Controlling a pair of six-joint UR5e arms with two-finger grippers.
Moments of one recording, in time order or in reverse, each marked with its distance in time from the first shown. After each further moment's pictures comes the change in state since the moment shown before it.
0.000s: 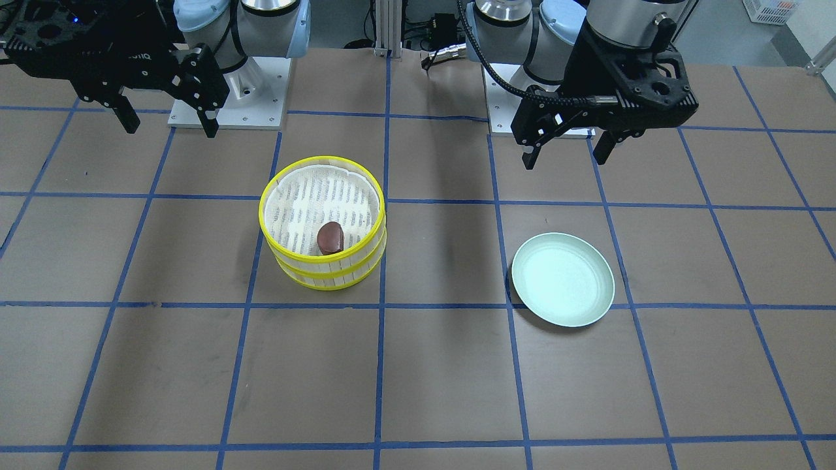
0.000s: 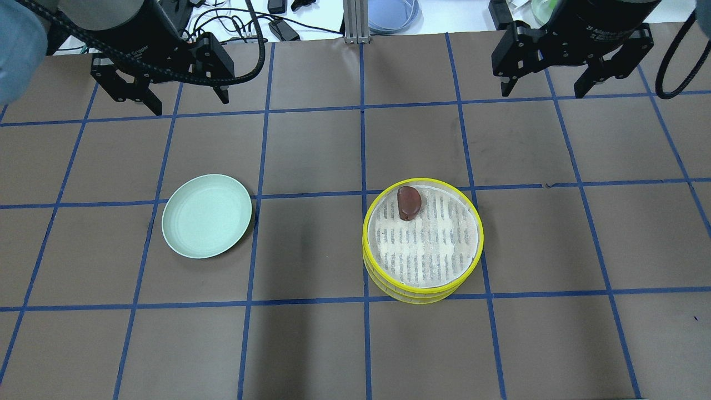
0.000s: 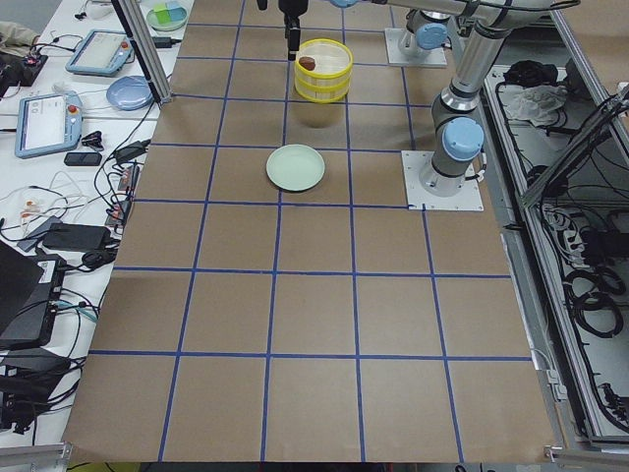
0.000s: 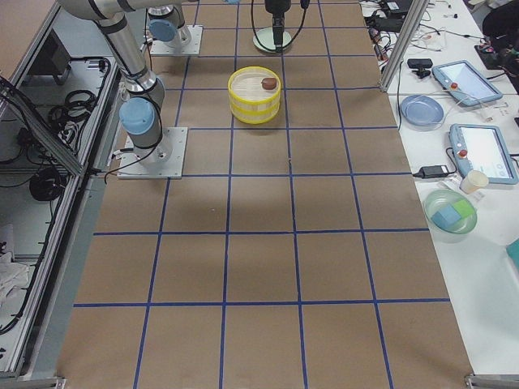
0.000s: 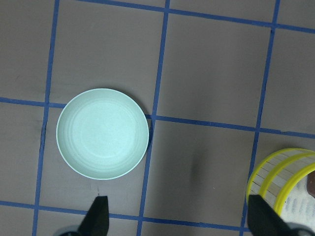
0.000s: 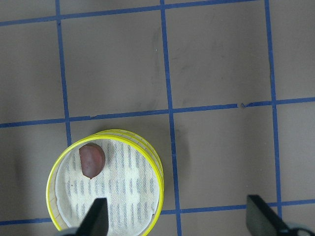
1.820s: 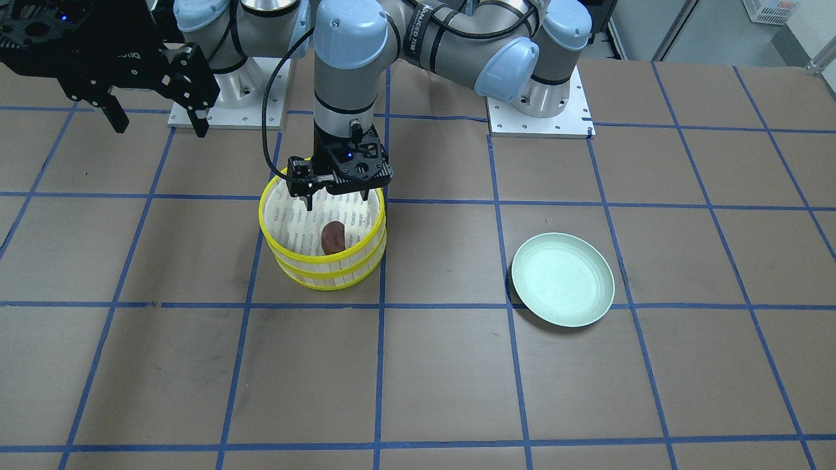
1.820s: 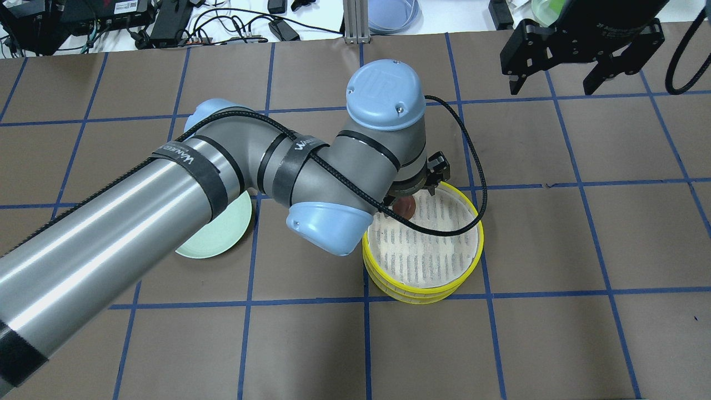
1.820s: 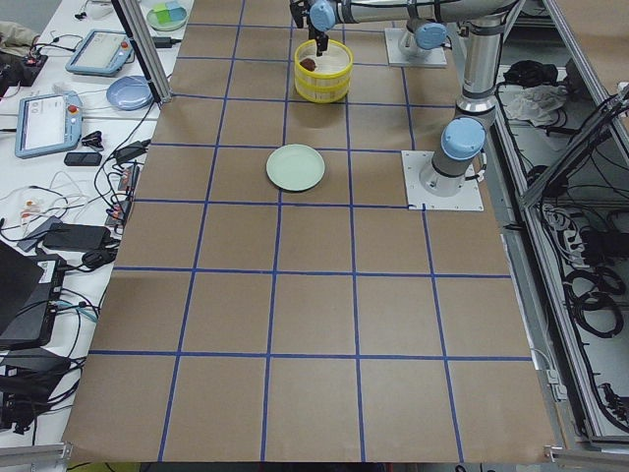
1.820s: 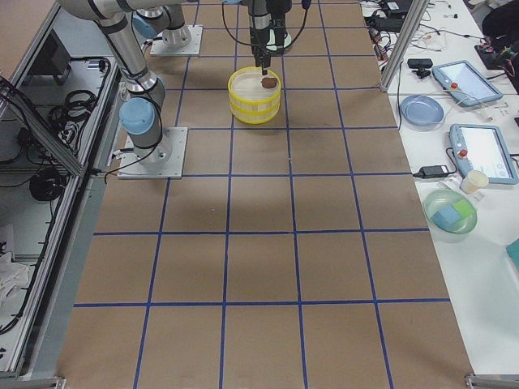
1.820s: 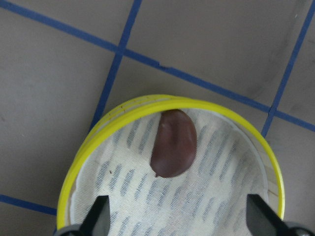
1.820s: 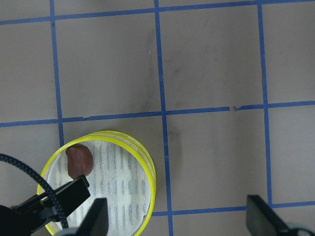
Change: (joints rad) left arm -0.488 -0.253 -0.205 0.522 -0.057 -0.690; right arm -0.013 -0.003 -0.002 0.001 -0.011 -0.027
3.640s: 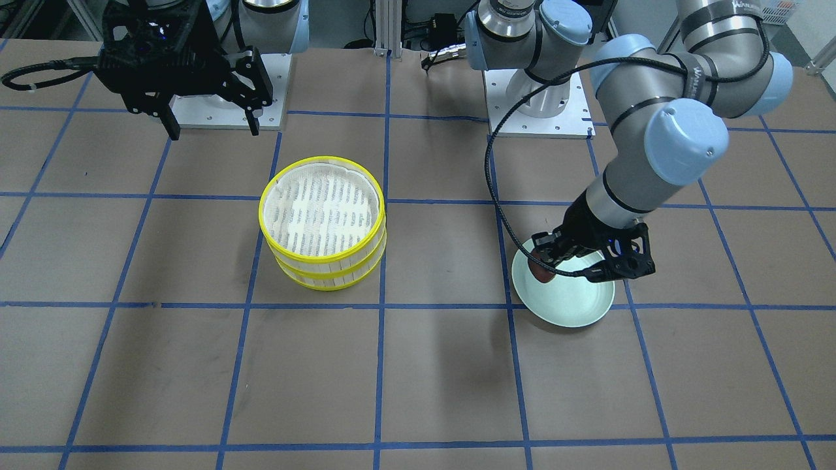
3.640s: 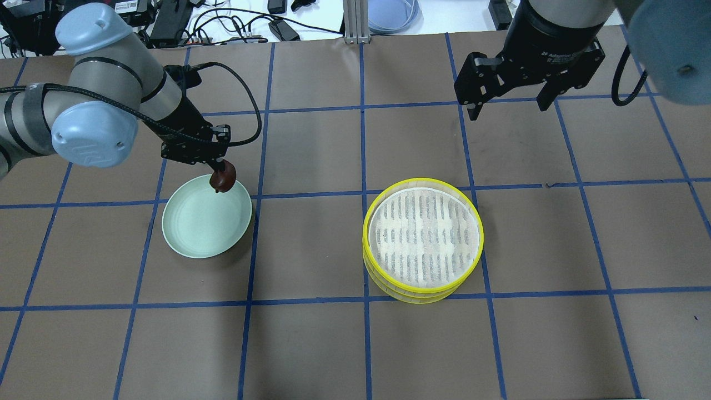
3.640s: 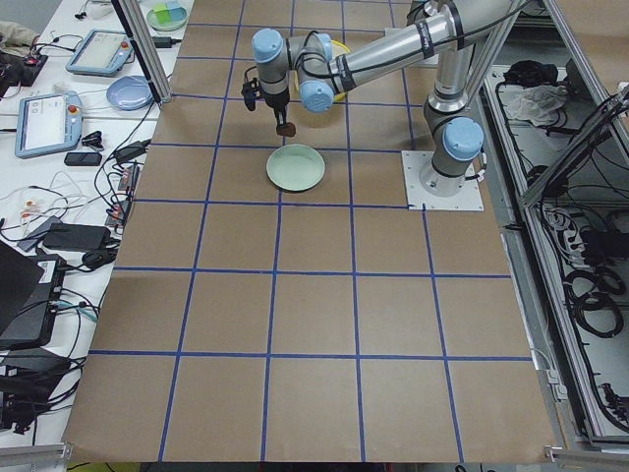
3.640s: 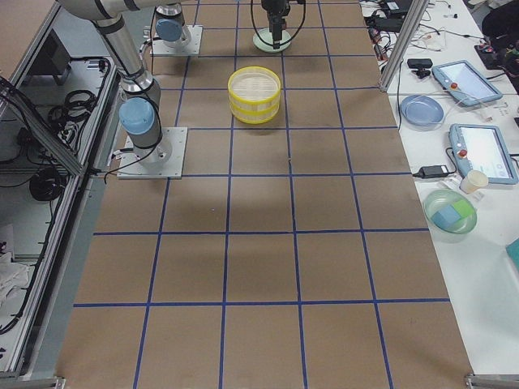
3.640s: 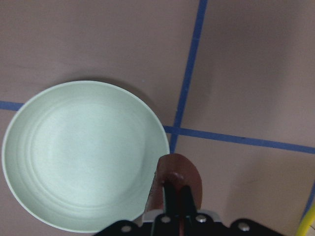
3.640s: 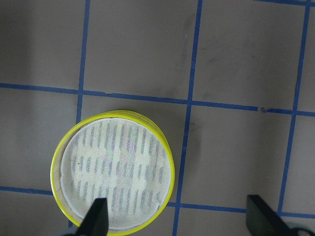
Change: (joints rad) left arm 0.596 0.097 -0.090 -0.196 -0.055 0.742; right arm 0.104 0.020 0.011 0.002 -0.007 -0.059
